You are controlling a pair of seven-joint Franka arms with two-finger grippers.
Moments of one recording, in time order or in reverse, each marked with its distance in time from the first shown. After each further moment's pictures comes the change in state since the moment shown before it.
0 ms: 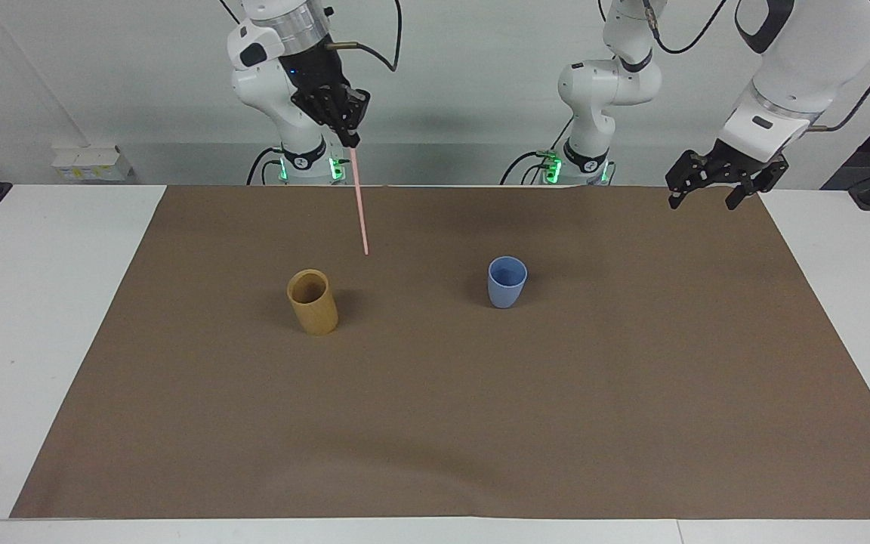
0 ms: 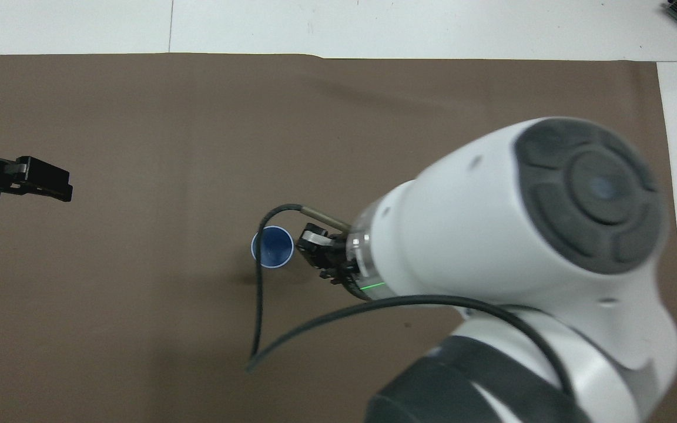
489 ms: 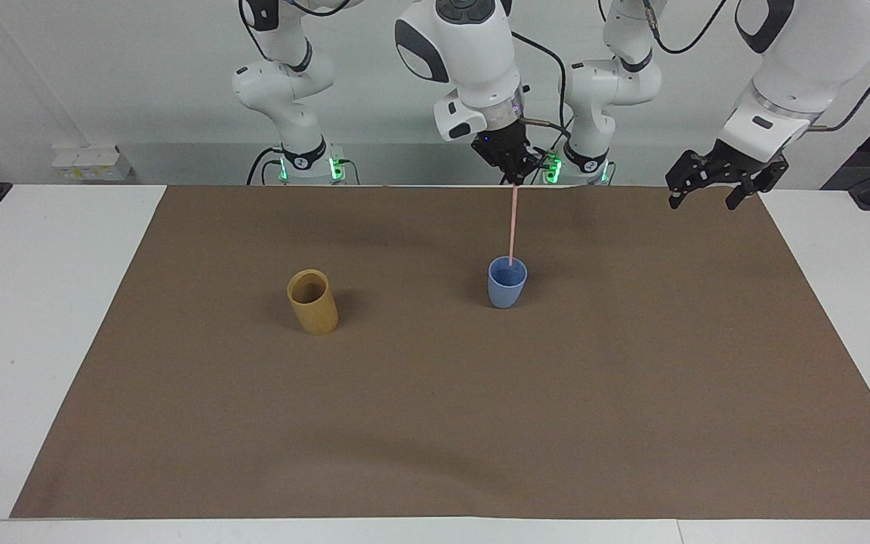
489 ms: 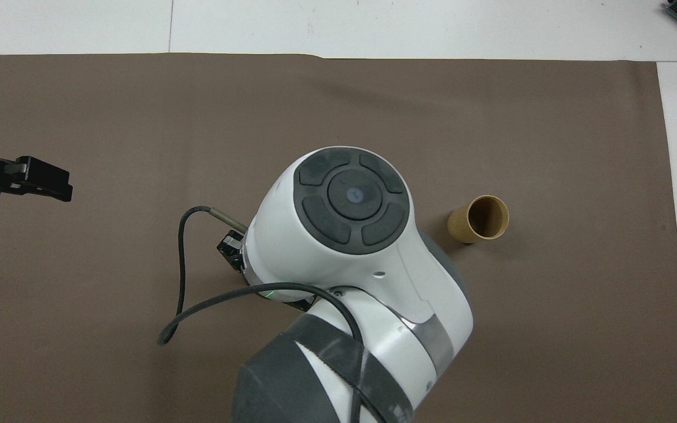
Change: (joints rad) left arm 0.000 0.000 0.000 0.000 0.000 0.000 0.000; right arm 0.065 0.087 0.003 0.016 0.000 0.098 0.130
